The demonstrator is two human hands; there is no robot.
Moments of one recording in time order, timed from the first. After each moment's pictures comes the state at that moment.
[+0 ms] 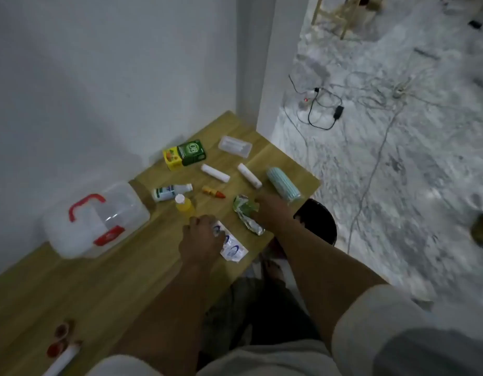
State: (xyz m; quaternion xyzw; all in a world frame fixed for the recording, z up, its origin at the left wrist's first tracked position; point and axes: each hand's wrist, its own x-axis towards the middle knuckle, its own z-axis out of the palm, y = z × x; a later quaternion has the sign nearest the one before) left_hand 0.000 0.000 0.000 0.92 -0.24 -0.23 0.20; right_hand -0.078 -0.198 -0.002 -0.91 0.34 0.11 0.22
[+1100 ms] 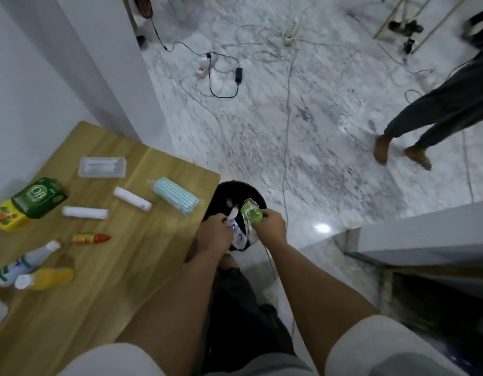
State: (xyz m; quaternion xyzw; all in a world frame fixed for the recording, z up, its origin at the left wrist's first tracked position) left_hand -0.141 -0.240 -0.044 0.83 -0.37 -0.40 0.15; right_hand -0.281 -0.304 -0.060 -0.56 0.70 -0.07 0.44
